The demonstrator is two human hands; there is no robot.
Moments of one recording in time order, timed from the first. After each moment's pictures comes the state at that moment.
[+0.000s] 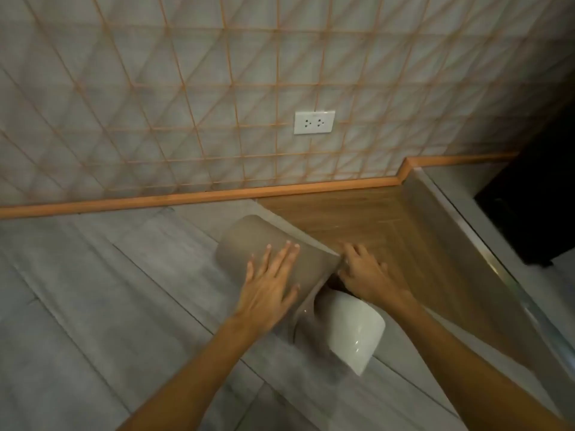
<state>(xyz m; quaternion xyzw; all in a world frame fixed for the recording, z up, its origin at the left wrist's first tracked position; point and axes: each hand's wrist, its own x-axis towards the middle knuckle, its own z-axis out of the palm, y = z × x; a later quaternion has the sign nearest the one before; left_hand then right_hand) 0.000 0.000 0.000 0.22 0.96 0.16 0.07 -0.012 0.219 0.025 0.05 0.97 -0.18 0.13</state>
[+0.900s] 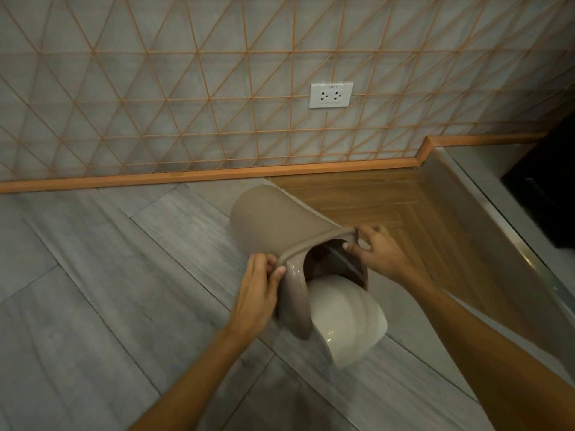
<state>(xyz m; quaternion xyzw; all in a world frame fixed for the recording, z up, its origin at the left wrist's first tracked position) 0.057 -0.021 -0.030 0.04 0.87 0.48 -0.01 -0.008 0.232 -0.003 0.06 0.94 -0.32 0.12</state>
